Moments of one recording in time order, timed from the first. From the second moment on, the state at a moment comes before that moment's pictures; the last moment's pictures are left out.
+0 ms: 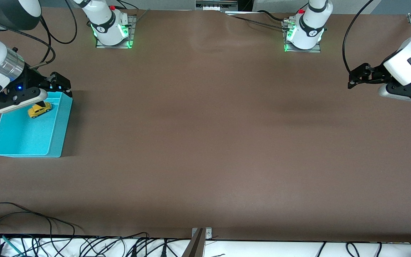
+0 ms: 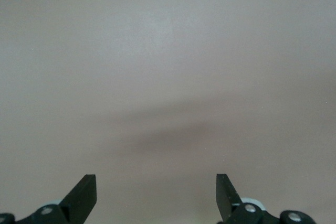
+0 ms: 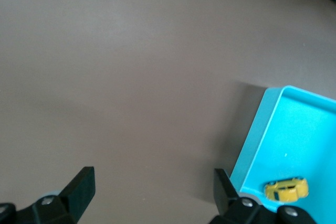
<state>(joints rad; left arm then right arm) -0.02 0.03 -0.05 -1.59 -0.02 1.52 0.09 -0.08 0.00 0.17 -1.75 0.05 1.75 -0.22</state>
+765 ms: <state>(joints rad) -0.02 0.04 -0.05 -1.59 -0.02 1.52 0.09 -0.07 -0.12 0.13 -1.78 0.05 1.62 -0.18</state>
